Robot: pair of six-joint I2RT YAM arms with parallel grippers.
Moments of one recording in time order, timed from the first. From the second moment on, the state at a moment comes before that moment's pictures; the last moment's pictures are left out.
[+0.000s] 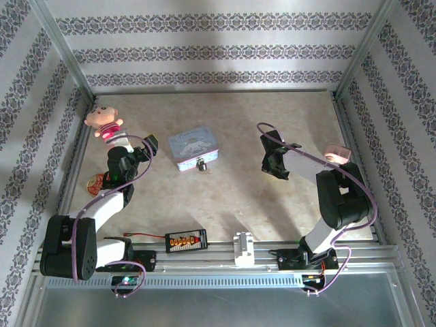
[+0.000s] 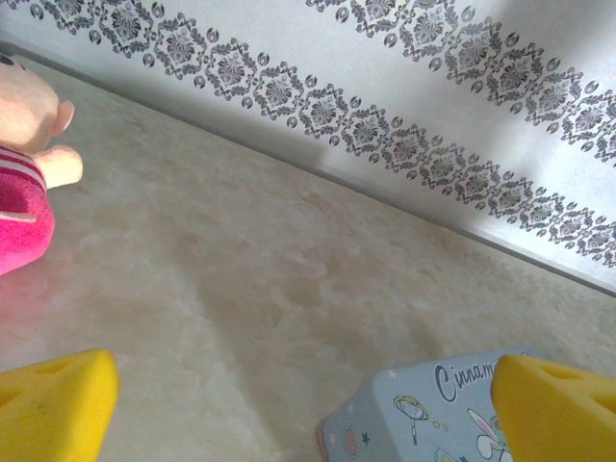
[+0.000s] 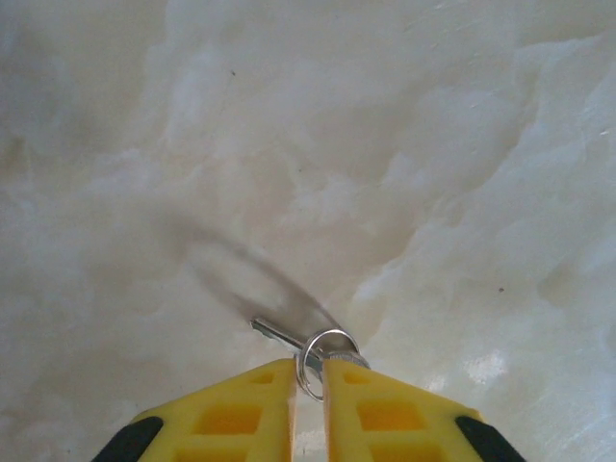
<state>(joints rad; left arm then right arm) -0.03 1.22 0.45 0.55 0.05 -0.45 0.33 1.66 0.96 -0.57 0.20 0.76</state>
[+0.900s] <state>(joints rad) -0.03 1.23 0.45 0.55 0.05 -0.45 0.34 1.74 1.00 -0.62 0.19 0.70</state>
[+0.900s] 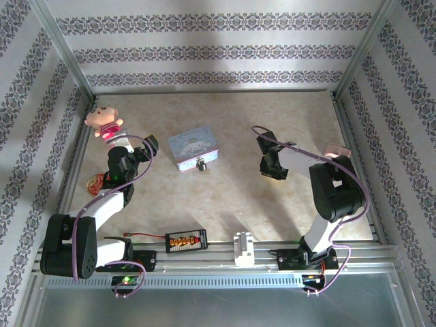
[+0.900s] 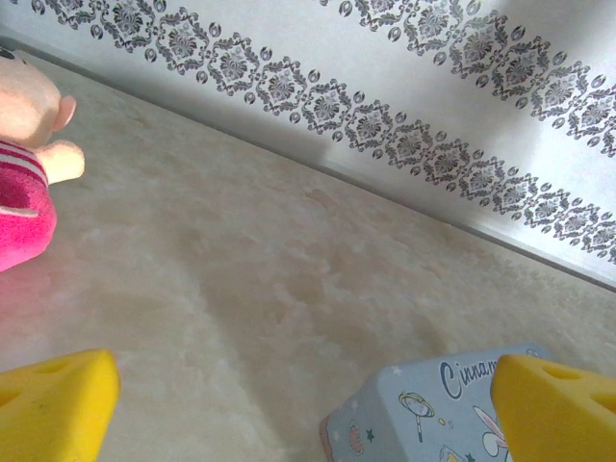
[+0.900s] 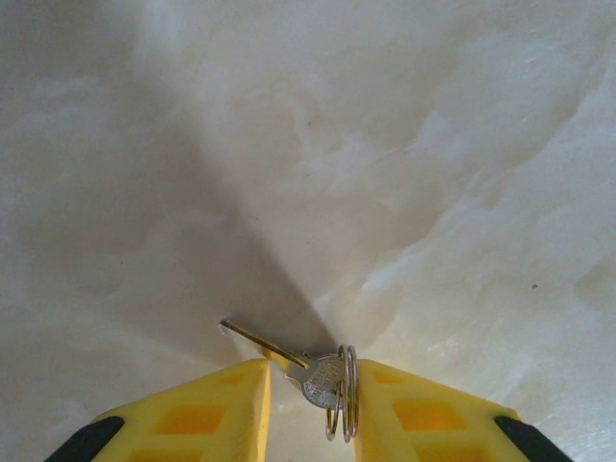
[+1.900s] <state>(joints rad) -0.03 1.22 0.49 0.48 0.16 -0.52 0.36 1.47 0.97 -0.58 0.13 0.63</state>
